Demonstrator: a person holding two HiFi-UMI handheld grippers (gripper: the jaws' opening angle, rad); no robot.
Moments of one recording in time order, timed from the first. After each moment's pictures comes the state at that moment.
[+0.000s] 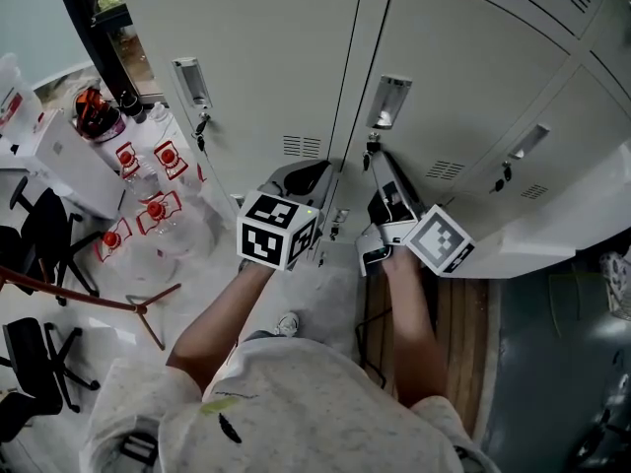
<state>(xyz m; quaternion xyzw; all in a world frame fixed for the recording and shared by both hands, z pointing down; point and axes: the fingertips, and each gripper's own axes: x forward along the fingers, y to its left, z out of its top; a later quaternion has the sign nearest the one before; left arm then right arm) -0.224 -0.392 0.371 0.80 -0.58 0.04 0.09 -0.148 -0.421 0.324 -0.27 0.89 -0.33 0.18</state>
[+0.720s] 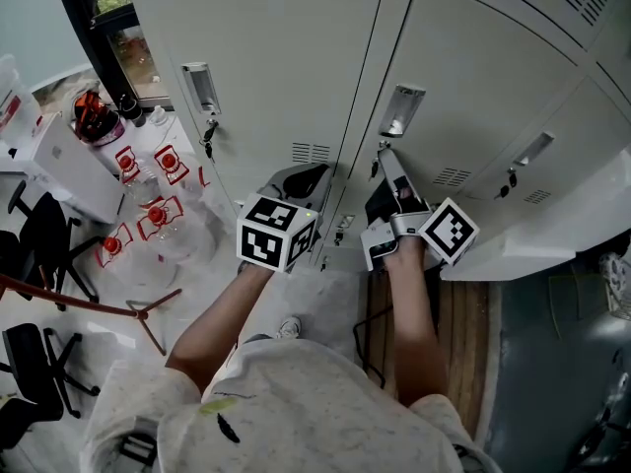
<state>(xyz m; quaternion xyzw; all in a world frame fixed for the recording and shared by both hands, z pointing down) -0.247 -0.394 0.375 0.81 -0.58 0.04 0.10 -0.158 -0.442 0.334 -0.25 0.84 -0.43 0.23</state>
